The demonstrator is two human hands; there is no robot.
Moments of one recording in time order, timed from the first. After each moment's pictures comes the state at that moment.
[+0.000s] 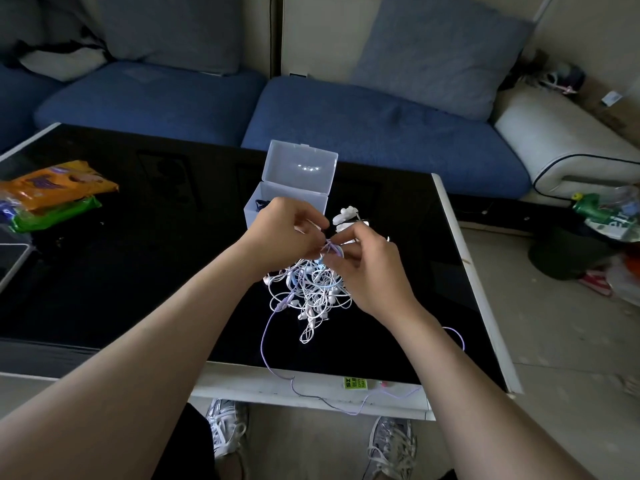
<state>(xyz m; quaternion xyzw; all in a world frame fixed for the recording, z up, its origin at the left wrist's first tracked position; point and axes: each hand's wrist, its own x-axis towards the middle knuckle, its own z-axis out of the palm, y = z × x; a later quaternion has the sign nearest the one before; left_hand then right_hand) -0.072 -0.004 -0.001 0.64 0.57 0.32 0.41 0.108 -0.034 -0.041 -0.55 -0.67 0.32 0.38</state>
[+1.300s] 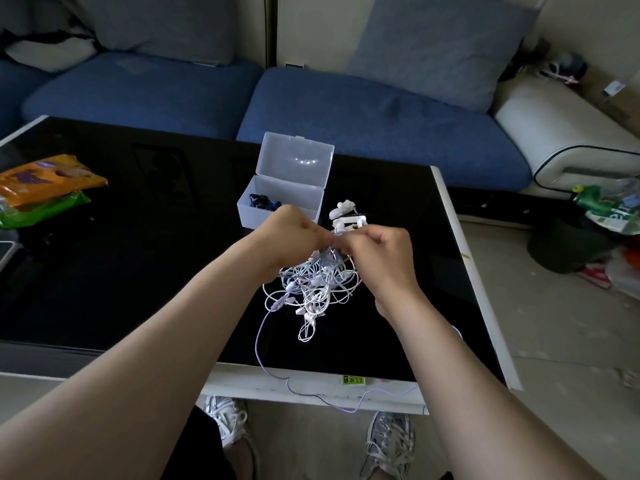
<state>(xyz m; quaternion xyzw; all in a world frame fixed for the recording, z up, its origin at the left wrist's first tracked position) -0.052 0.004 -0.011 0.58 0.62 0.25 0.47 0.104 -0.025 -0.028 -0.66 -0.46 0.40 0.45</state>
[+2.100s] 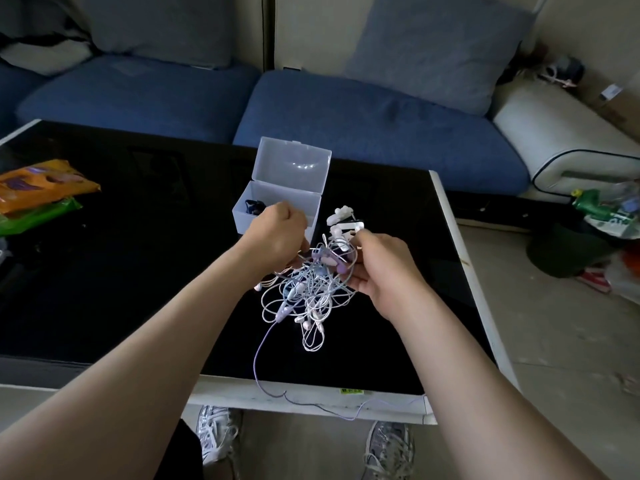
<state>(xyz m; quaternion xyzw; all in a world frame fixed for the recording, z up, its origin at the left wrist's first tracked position) -0.057 0.014 -0.006 0.56 0.64 0.30 0.43 0.108 -0.008 -0.022 -0.65 -0.29 0.56 0.43</state>
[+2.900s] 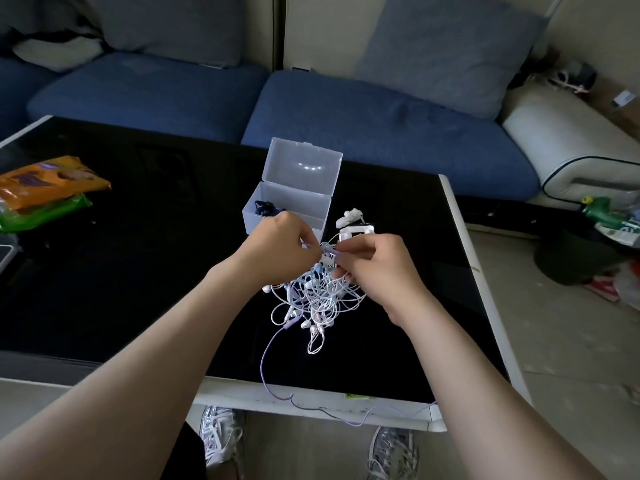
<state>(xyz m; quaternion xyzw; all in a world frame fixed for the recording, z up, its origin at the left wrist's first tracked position) -0.076 0.016 -0.019 0.73 0.61 0.19 0.24 0.103 -0.012 -0.029 -0.64 -0.54 0.43 0.34</state>
